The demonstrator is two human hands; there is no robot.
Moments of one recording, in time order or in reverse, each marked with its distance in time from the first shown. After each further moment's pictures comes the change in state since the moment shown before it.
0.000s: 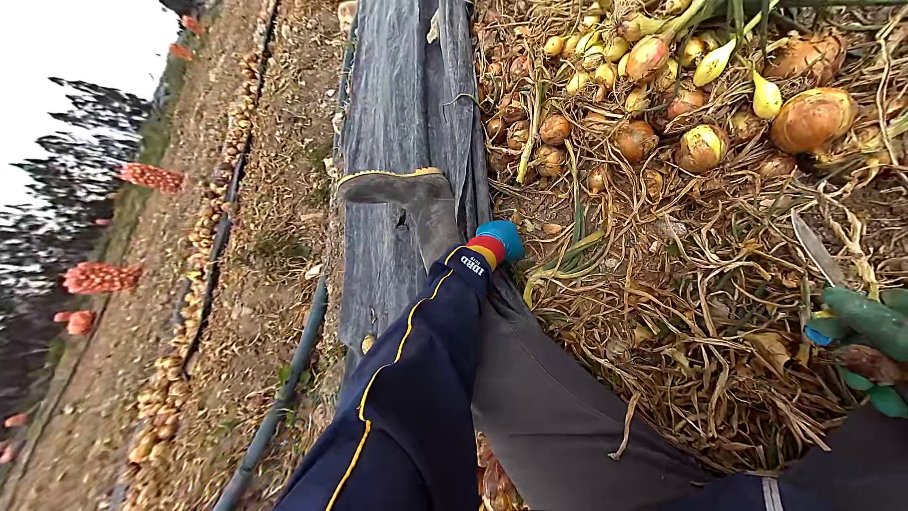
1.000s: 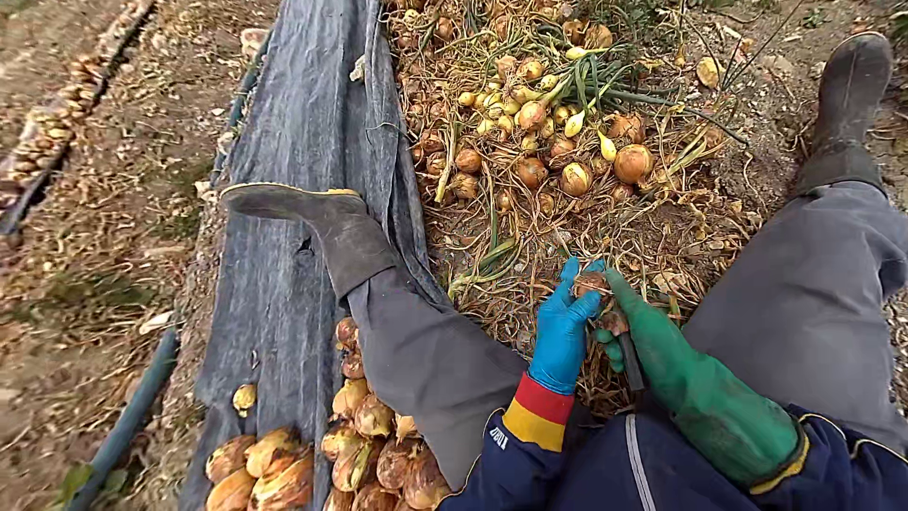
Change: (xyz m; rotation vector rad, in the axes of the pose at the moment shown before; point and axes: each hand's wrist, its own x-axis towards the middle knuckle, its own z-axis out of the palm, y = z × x) left_hand -0.144 0.203 0.156 -2.152 0.017 1.061; right_hand -0.028 0.030 0.078 0.567 -0.090 0.210
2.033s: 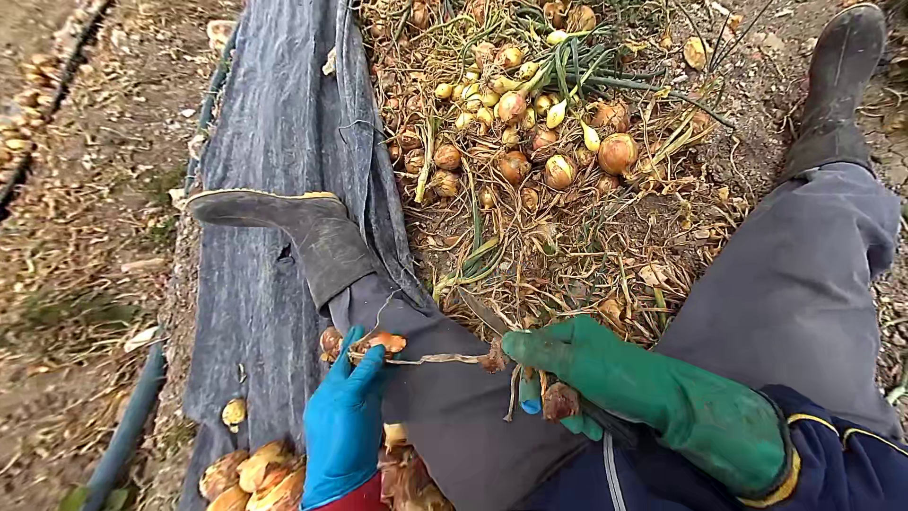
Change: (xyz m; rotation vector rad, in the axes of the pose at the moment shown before) left_hand -0.106 0.131 -0.173 0.430 0.648 0.155; right_hand -0.002 -0.001 0.016 -0.308 -0.808 -0.011
